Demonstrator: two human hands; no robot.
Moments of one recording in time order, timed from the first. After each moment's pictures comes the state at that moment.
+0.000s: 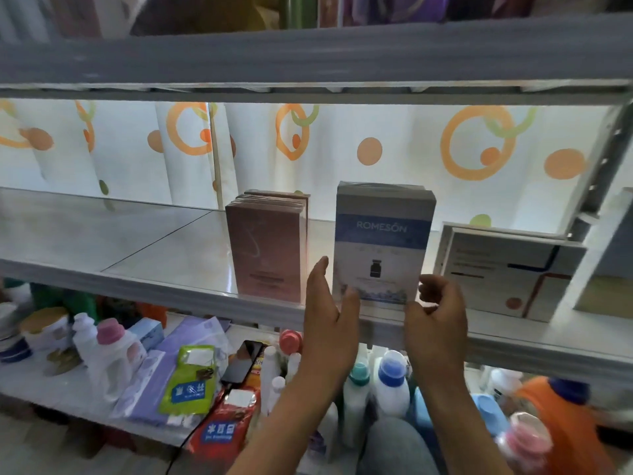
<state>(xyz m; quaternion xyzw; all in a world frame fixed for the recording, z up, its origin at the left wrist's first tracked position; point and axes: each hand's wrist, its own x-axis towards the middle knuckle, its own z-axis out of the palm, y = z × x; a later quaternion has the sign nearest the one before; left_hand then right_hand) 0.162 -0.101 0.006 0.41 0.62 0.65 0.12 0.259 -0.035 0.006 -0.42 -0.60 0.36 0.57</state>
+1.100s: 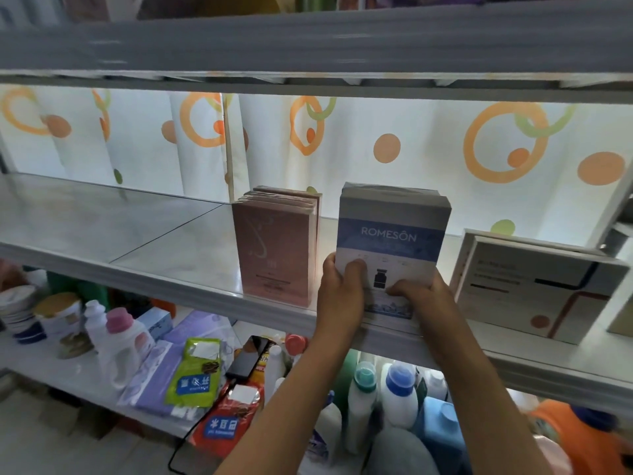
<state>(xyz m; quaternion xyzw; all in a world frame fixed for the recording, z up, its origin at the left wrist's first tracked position) 0.142 -0.055 0.031 0.31 0.61 0.69 0.24 0.237 0.038 0.011 -0.35 -0.65 0.54 0.40</state>
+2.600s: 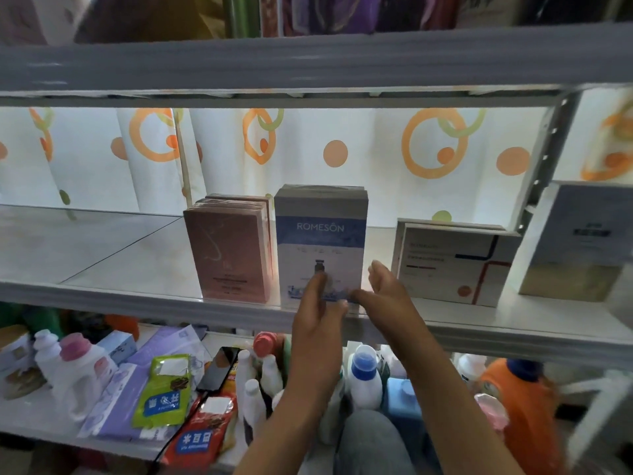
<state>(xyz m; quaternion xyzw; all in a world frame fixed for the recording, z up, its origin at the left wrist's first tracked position) 0.209 -0.106 0.013 0.37 0.57 0.69 0.24 0.268 0.008 0.014 -0.37 -0.70 0.49 0.35</state>
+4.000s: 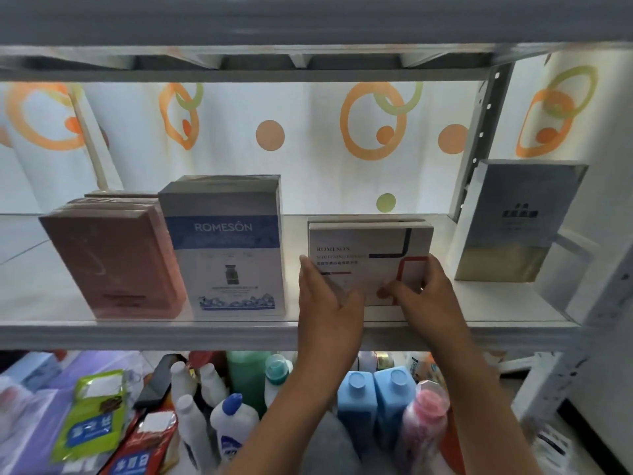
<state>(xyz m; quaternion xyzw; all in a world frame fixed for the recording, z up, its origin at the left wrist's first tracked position) 0.274 0.001 0.005 0.44 0.67 0.56 0.20 0.390 0.076 0.008 -0.47 -0.64 0.39 0.47</state>
